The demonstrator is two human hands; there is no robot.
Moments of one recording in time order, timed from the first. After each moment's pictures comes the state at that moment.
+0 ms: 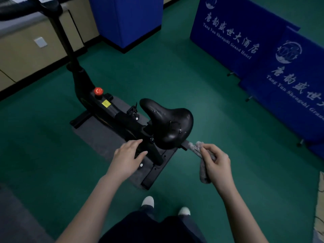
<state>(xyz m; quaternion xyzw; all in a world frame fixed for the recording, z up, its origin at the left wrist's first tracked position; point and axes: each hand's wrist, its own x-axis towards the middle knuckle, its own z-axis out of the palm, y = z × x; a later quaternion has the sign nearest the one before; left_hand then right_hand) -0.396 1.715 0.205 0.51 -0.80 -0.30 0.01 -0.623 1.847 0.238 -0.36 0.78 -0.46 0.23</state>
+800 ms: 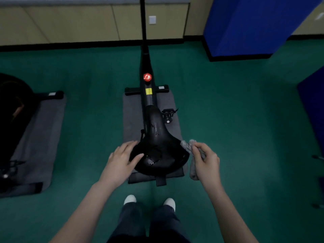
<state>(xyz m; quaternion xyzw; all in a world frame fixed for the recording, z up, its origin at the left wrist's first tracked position) -0.564 1.731 0.181 0.78 -0.54 -0.26 0.14 -0.798 1.646 0.196 -0.60 0.58 -0.33 0.44</state>
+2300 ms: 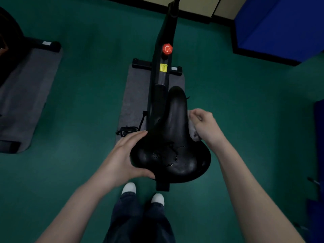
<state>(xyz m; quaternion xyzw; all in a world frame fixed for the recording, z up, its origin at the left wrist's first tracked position) -0.555 1.731 0.114 0.72 -0.47 -0.40 0.32 -0.715 1.523 0.114 -0.70 0.54 -0.09 0.46</state>
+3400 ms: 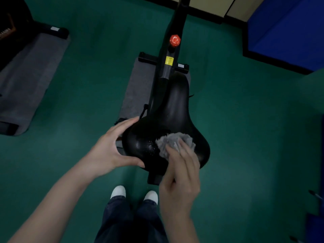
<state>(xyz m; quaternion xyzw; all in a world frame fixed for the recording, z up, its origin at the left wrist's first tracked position) -0.562 1.740 0.098 0.70 -0.40 -0.42 0.42 -0.734 1.695 0.107 -0.78 0.43 -0.42 0.18</state>
